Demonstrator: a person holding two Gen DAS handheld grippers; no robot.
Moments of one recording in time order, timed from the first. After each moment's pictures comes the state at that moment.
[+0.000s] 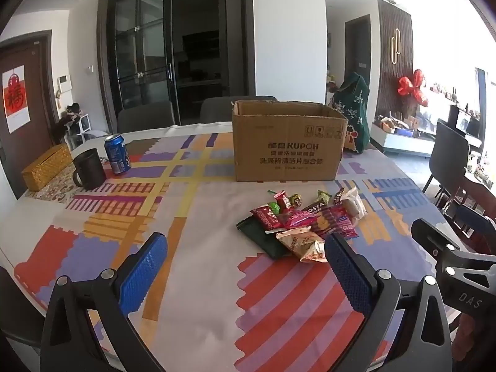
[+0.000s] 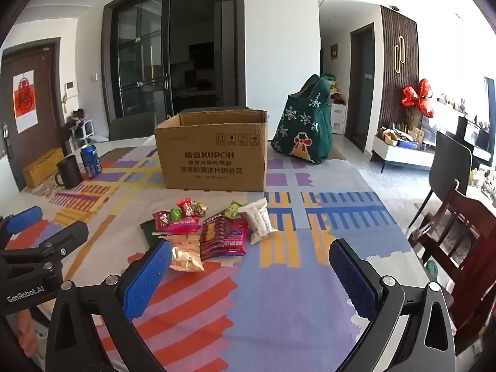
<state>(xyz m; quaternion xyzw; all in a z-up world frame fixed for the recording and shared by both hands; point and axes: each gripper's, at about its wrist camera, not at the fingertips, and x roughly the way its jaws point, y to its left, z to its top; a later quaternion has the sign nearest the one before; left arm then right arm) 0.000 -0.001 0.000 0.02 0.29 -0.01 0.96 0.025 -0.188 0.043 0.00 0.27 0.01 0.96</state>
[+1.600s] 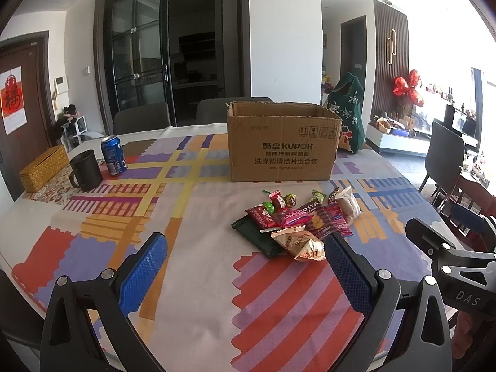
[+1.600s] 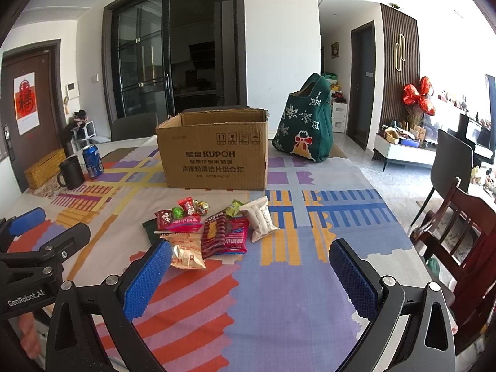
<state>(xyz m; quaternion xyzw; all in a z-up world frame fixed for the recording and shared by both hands) -0.004 -0.004 0.001 0.02 0.28 -0.01 0.96 0.023 -0.192 0.042 0.01 0.28 0.02 0.96</state>
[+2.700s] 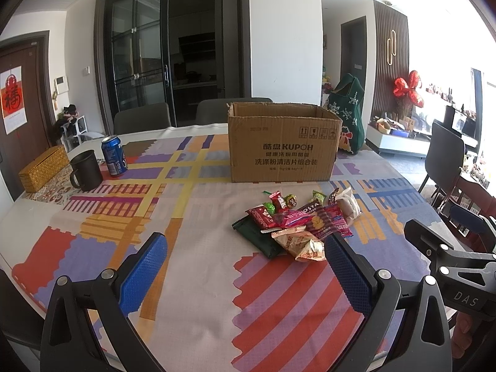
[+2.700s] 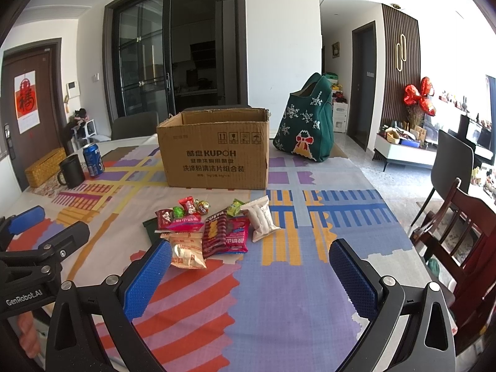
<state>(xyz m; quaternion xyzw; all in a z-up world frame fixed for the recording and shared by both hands) -0.005 -0.003 0.002 0.02 0.28 -0.01 0.96 0.022 -0.191 0.041 0.01 0.28 0.02 0.96</state>
